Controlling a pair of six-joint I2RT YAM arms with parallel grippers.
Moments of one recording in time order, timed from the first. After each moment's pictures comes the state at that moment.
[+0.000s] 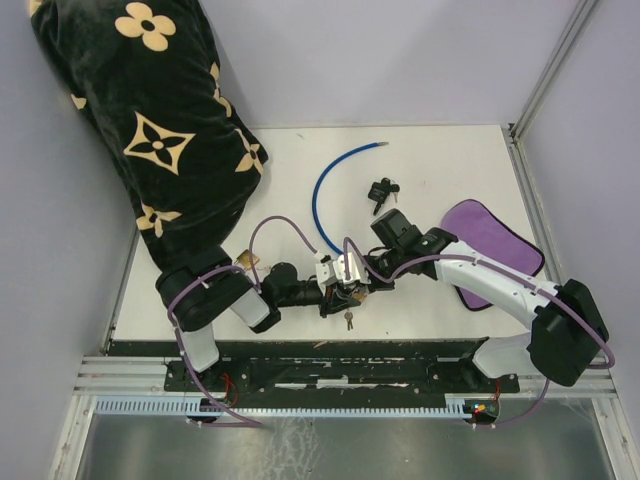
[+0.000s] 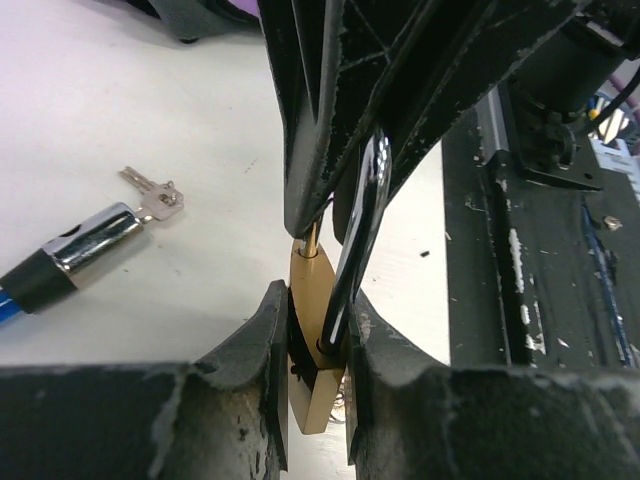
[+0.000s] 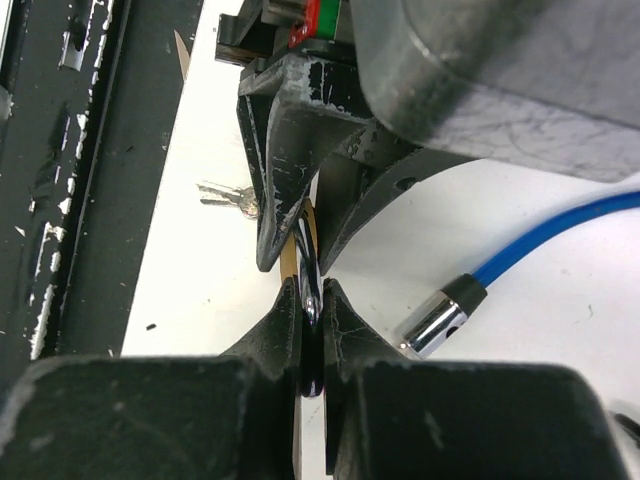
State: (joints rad) left arm -0.85 1.80 0.37 1.32 0.59 -0.11; right arm 0.74 1.36 0.95 -0.67 -0.60 -1.00
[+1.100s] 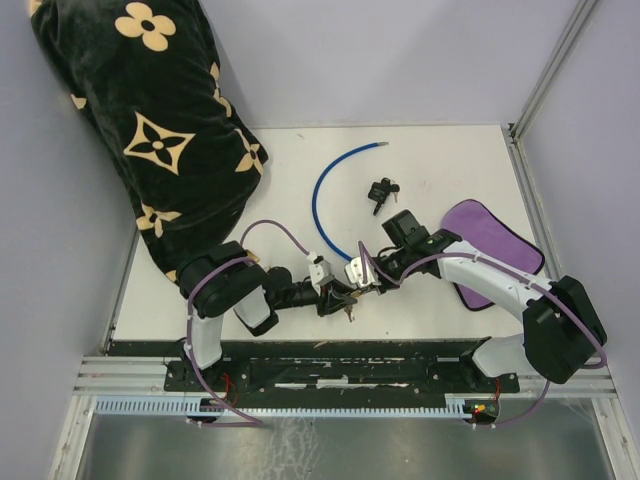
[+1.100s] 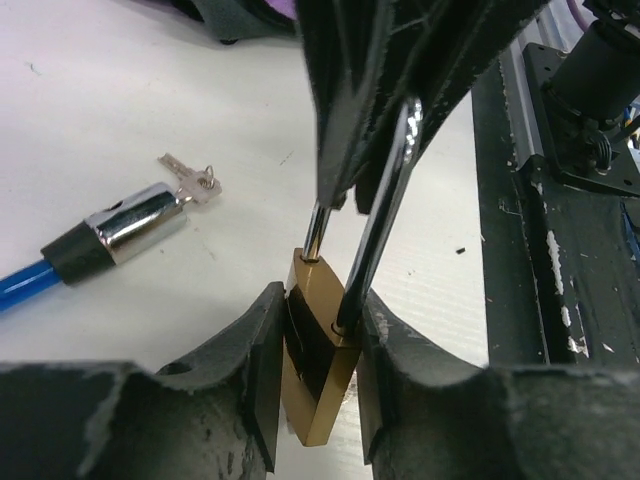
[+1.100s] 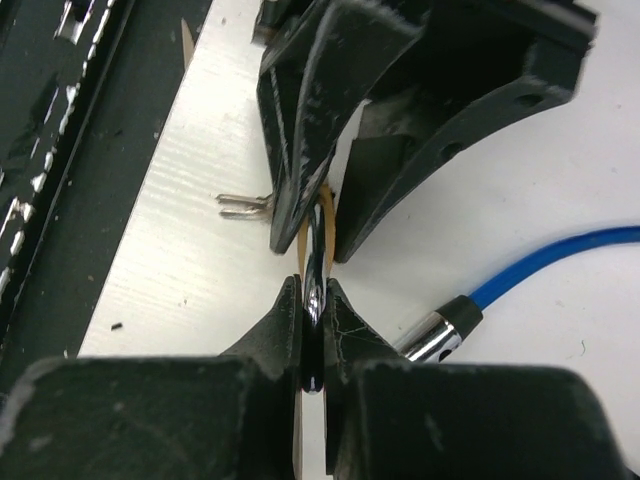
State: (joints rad) left arm -0.82 1.95 0.33 1.55 0.56 -0.10; right arm 0.63 1.38 0.87 -0.60 -0.74 -1.20
